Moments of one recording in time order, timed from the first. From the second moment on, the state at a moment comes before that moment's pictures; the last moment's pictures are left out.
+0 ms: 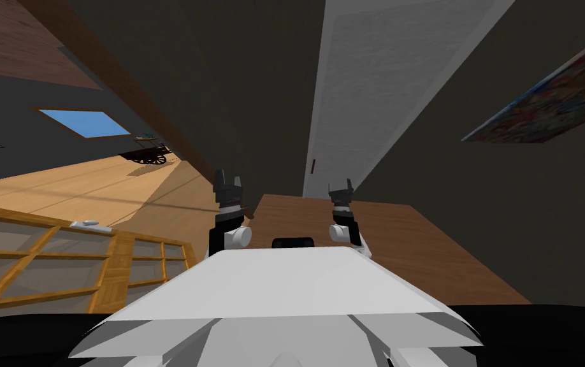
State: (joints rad) arm 0.38 -0.11 0.04 -1.95 -0.26 -0.50 -0.37
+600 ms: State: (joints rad) arm 0.35 -0.13 0.07 -1.83 -0.34 -0.54 -0.45
